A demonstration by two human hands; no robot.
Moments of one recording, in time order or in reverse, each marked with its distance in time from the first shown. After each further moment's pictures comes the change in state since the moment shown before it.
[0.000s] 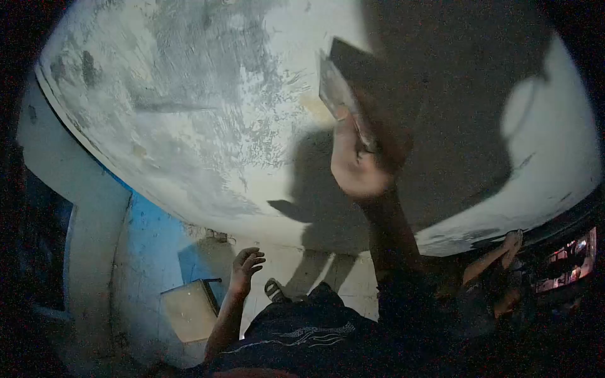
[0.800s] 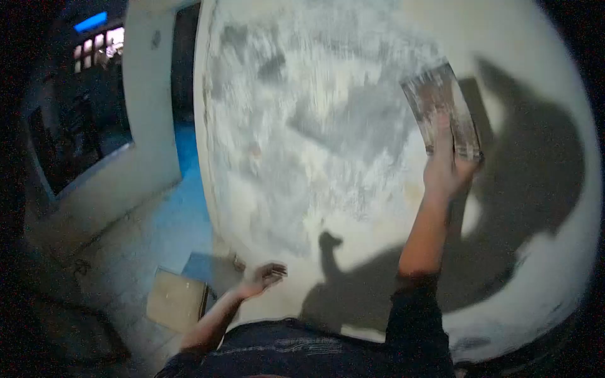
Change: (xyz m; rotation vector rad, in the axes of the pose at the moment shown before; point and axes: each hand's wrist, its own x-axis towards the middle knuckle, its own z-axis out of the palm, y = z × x) left_hand -0.063 0.038 -0.070 0.262 -0.135 0.429; right_hand 0.100 -0.129 0.032 0.607 0.169 0.170
